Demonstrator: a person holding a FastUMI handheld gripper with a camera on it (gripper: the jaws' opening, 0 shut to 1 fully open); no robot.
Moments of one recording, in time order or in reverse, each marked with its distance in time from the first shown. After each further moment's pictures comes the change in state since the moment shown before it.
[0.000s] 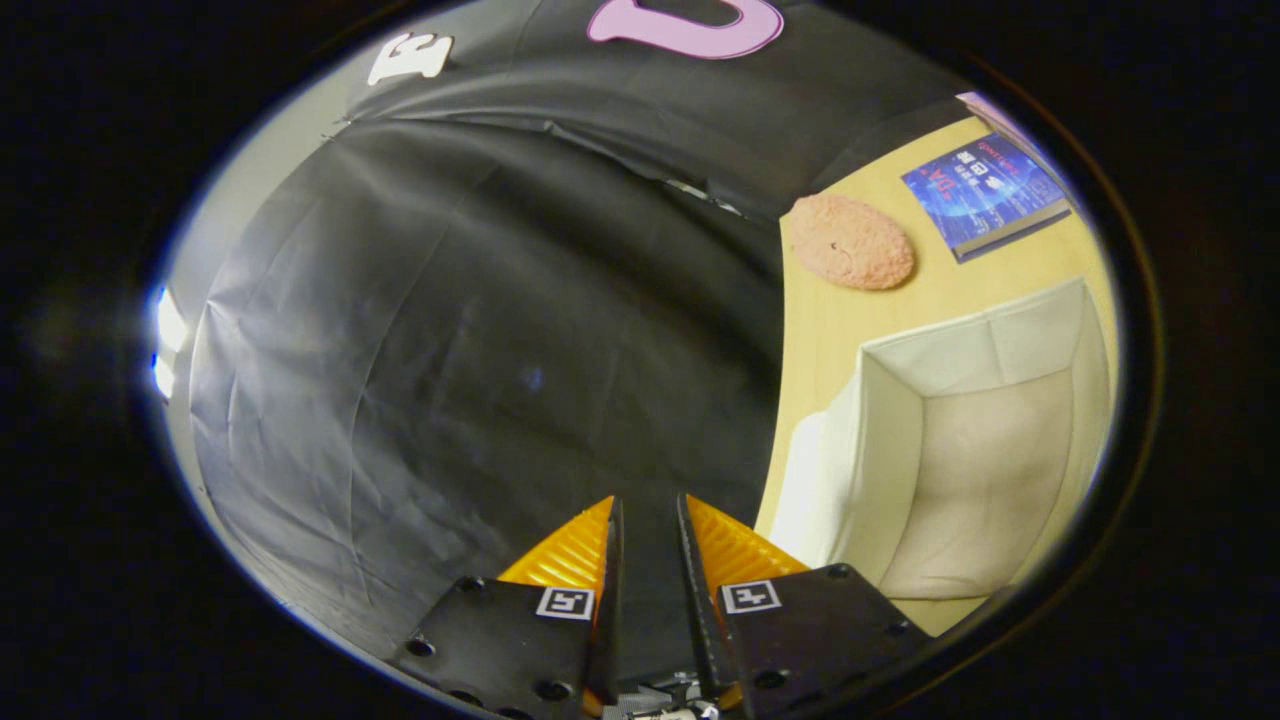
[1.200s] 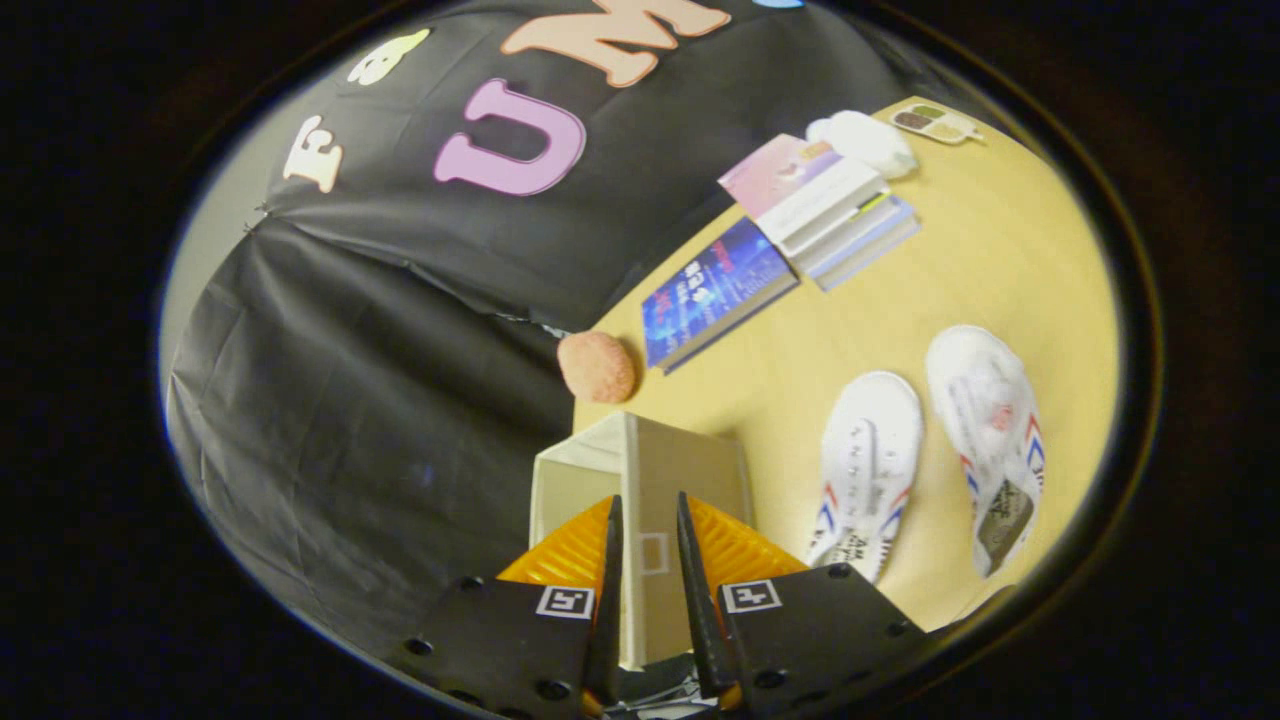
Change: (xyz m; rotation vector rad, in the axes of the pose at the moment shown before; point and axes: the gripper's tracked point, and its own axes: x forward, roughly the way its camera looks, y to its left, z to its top) arm -0.219 -0.227 0.058 0.137 -0.265 -0.361
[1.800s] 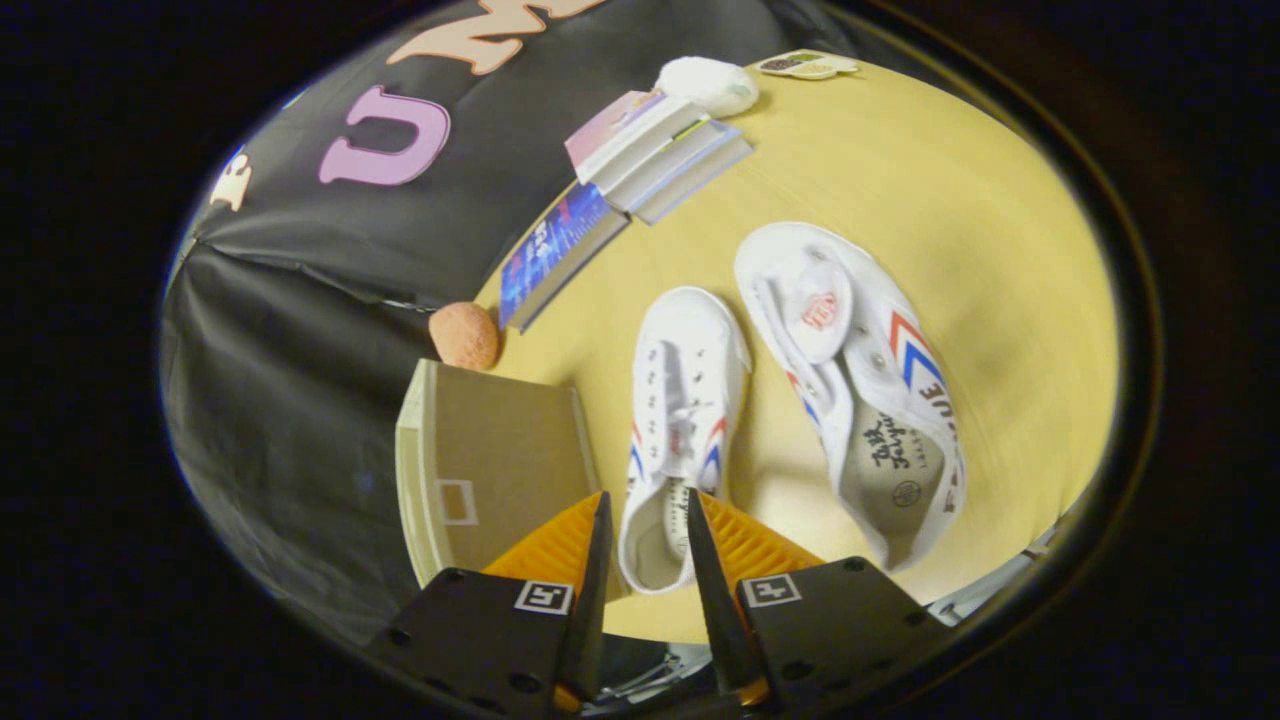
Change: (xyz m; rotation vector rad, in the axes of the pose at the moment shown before) arm -0.013 -0.131 -0.052 0.060 0.076 -0.266
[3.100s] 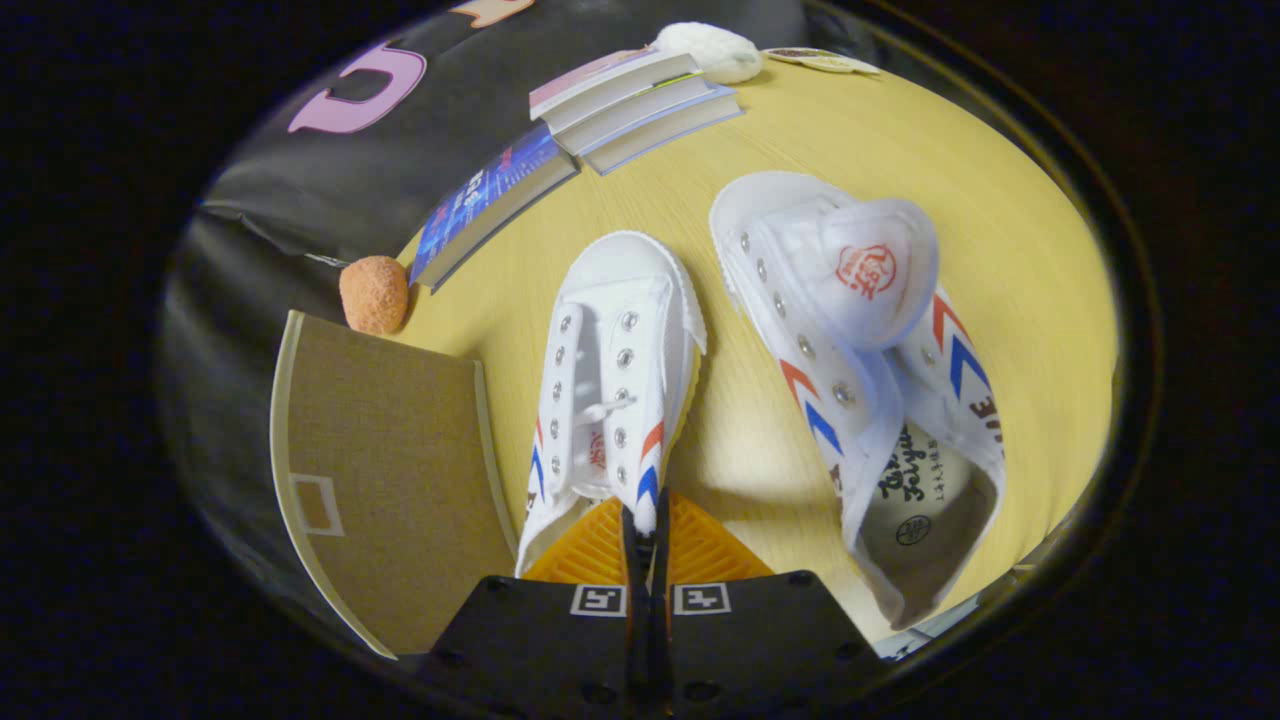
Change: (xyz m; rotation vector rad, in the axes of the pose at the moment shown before) arm 0.056 -0.018 -0.012 -0.088 0.039 -0.178
